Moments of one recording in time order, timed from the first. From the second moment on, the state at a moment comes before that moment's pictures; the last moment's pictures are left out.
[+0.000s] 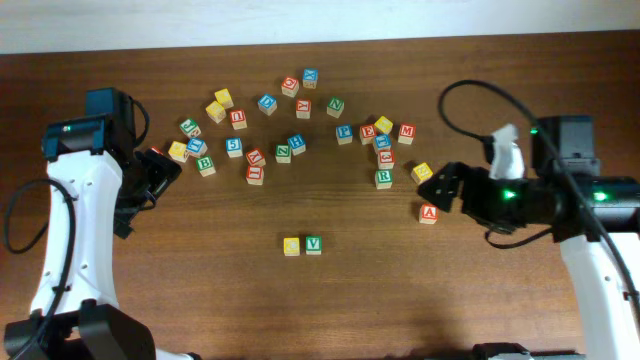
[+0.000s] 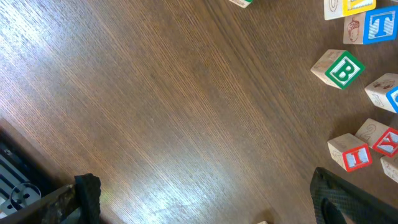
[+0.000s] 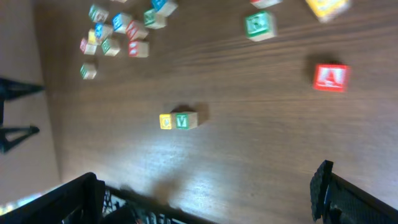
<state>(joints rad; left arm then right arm) 0.15 1.64 1.52 -1.38 -0.12 -0.83 -0.01 1.22 1.31 -1.24 -0.56 0.31</state>
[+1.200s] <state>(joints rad) 0.15 1.64 1.52 -1.38 -0.12 -0.83 0.40 1.55 1.68 -1.22 -0.43 0.37</state>
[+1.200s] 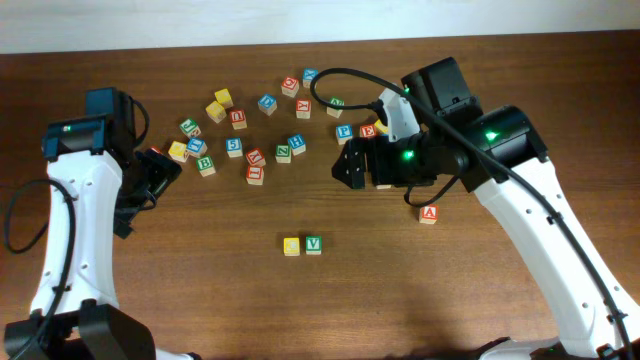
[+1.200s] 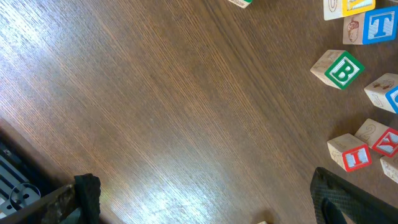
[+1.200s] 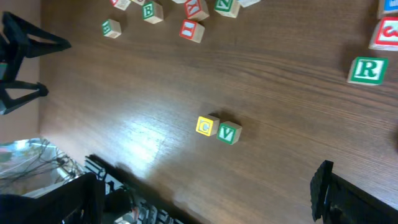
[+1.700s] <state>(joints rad) 0.15 1.64 1.52 -1.38 -0.12 -0.83 0.40 1.55 1.68 -1.41 0.15 0.46</state>
